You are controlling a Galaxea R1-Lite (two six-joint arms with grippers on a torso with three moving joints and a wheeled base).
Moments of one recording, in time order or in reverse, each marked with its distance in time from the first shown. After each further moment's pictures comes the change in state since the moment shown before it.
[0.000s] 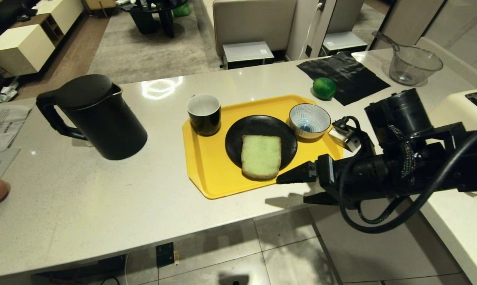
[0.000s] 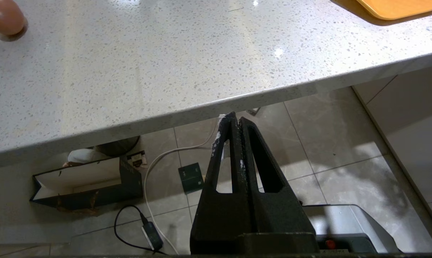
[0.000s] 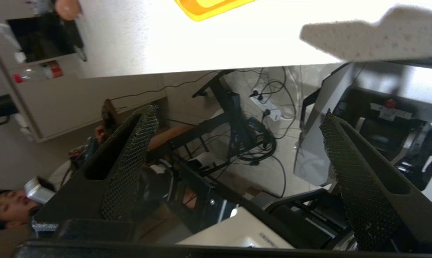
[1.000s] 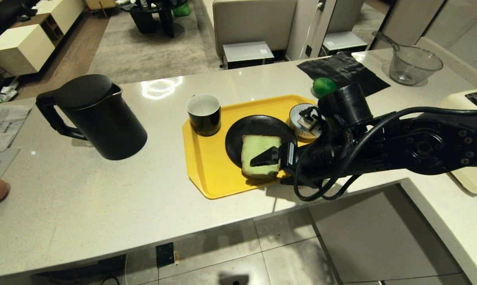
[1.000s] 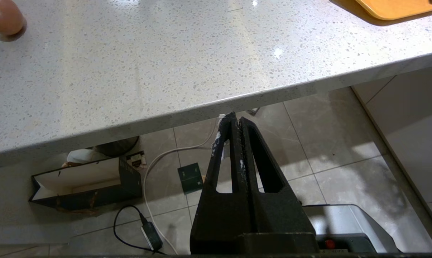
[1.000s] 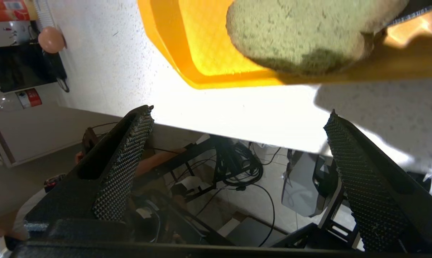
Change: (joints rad) left arm -0.001 0.000 0.000 0.000 0.000 -0.001; right arm 0.046 0.200 -0.244 0.001 -0.108 -0.002
